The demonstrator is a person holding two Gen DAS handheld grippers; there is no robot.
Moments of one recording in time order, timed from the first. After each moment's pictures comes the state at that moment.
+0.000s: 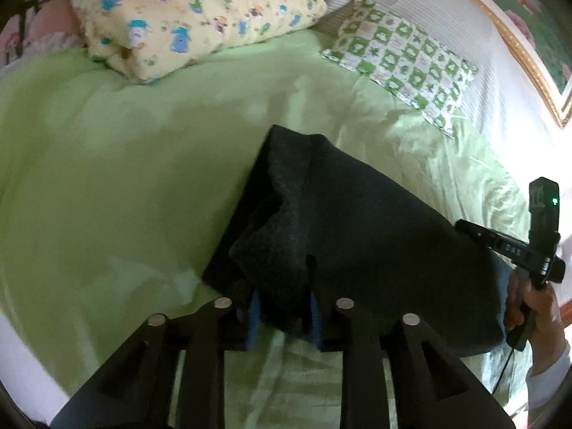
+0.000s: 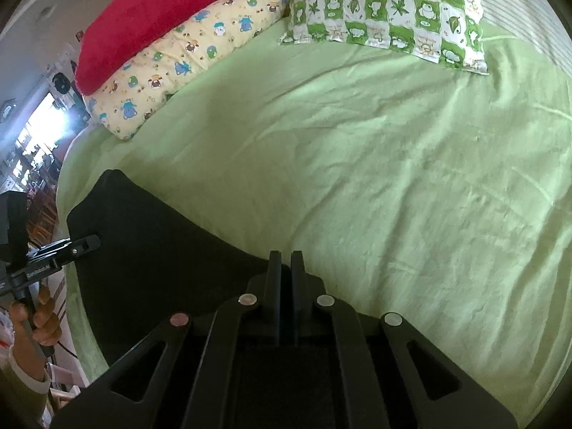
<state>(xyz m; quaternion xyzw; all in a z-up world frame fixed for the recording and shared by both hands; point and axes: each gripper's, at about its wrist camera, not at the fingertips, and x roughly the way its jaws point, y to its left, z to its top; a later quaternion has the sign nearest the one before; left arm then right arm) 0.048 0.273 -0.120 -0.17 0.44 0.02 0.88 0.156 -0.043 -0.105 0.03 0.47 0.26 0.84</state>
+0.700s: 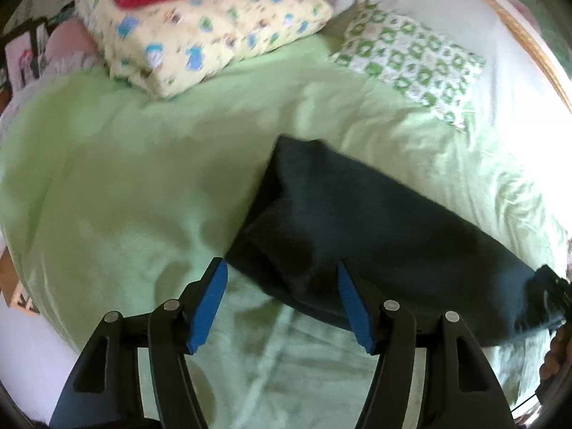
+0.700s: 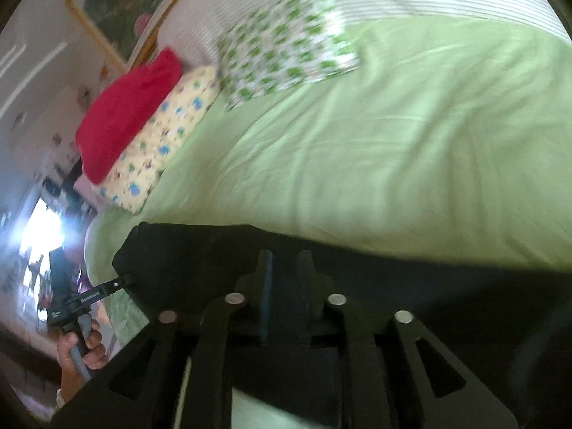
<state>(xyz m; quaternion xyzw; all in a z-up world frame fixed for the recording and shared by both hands) 0.032 0.258 -0.091 -0.14 0.45 0.04 0.88 0.030 -0.175 -0.061 0.21 0.41 0.15 0.88</state>
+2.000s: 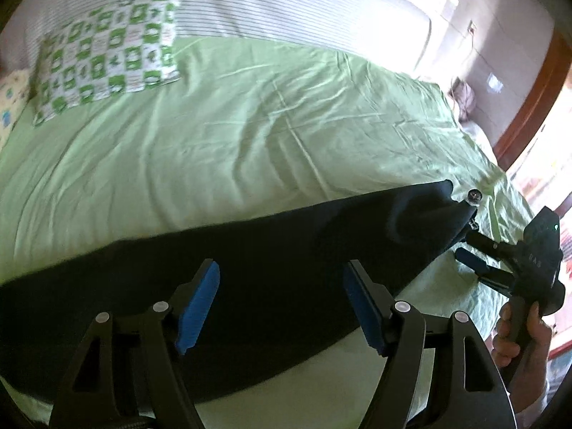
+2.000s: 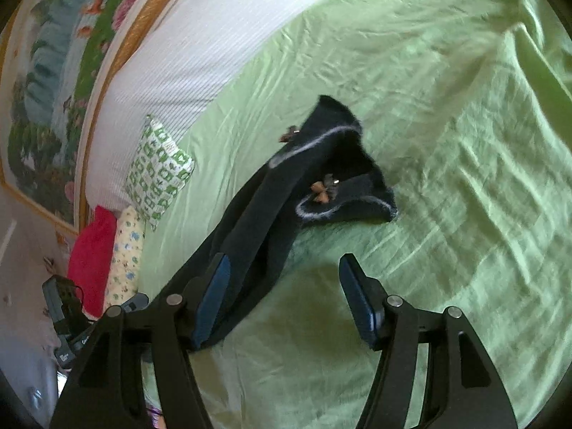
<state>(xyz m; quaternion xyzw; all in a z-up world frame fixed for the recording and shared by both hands) 0.081 -0.072 -0.044 0.04 0.47 -0.29 0.84 -0.135 -0.350 -0.090 0.46 0.31 -0.06 0.83</state>
